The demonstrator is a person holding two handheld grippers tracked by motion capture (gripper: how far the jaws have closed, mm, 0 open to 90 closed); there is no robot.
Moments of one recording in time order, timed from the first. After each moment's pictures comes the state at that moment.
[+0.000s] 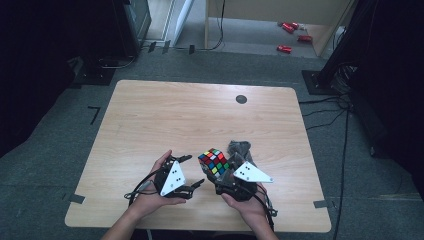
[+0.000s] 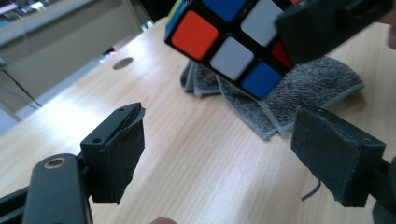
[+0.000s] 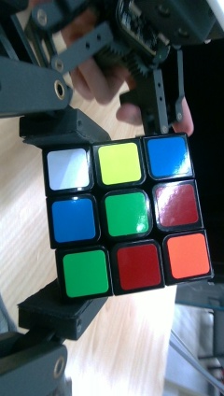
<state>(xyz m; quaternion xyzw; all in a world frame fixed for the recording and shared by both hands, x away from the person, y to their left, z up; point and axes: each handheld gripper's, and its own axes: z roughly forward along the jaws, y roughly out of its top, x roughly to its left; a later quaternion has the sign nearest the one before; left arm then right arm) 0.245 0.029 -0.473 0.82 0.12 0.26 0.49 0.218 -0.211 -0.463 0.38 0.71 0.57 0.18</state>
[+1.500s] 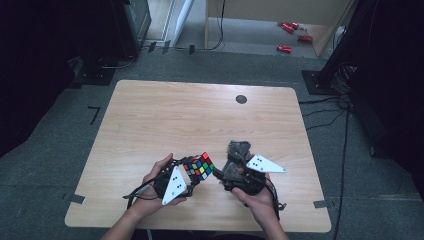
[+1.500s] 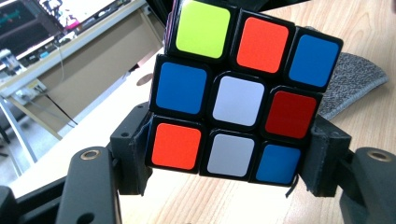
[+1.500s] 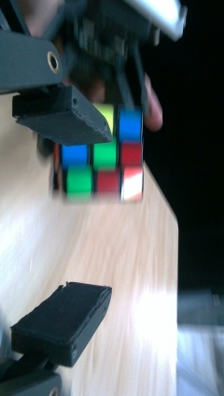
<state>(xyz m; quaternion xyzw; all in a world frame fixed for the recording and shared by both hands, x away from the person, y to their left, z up) 0.237 0.029 -0.474 0.81 0.10 0.31 0.49 0.232 -0.241 -0.454 0.40 0.68 0.60 0.13</state>
